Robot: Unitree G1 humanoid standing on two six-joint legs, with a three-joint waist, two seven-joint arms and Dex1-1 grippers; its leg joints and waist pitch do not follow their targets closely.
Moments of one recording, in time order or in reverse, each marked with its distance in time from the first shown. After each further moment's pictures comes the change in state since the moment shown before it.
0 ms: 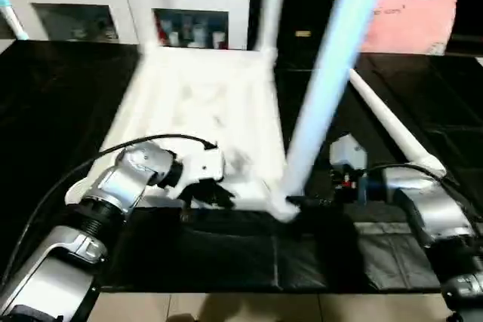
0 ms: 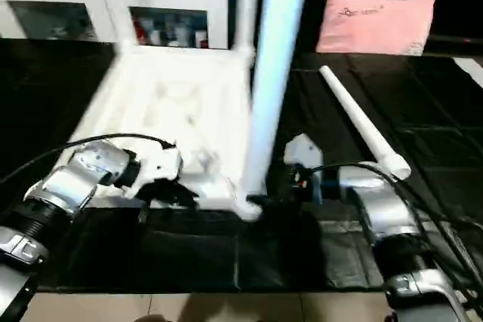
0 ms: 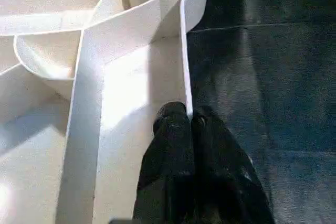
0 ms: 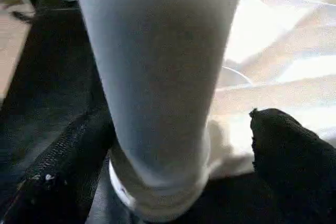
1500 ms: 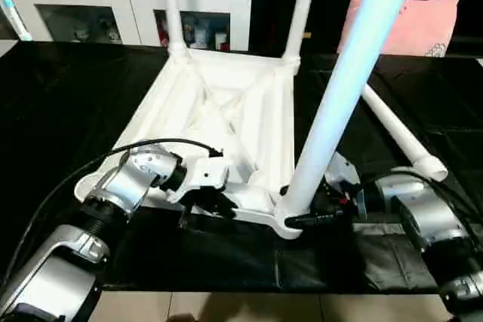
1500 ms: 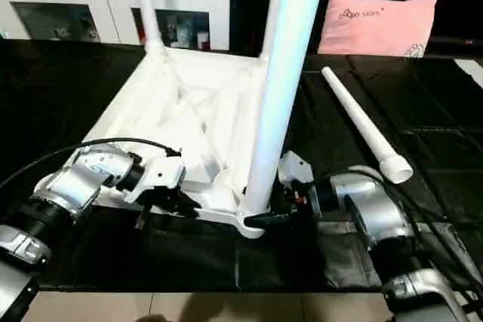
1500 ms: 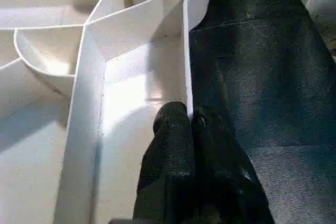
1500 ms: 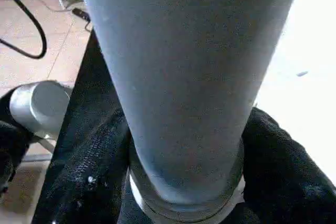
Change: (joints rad) left arm -0.007 -0.009 -0.019 0.018 0.003 -0.027 -0.057; right arm 0.045 -0.005 0.038 -0.026 0.025 0.046 0.126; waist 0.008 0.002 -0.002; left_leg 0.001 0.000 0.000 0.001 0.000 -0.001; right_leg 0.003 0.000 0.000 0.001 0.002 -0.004
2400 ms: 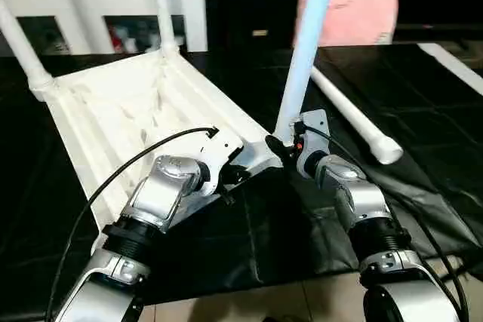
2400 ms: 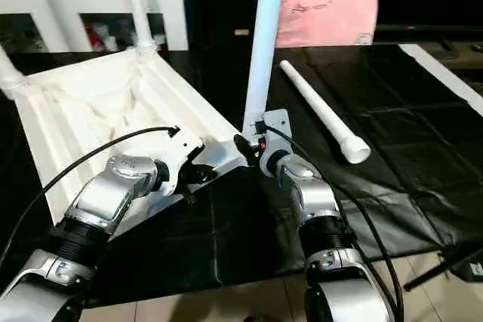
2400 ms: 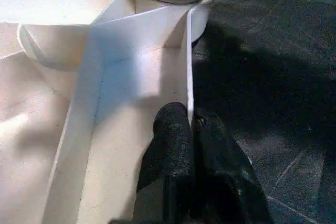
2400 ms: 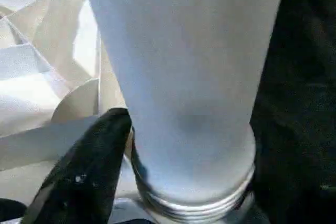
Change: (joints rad) left arm 0.109 -0.261 0.197 -0.266 0.017 0.658 0.636; right arm -0.162 0.442 -0.248 0.187 -0.105 0.220 -1.063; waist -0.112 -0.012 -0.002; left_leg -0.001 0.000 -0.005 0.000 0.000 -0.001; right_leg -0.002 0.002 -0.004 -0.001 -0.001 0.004
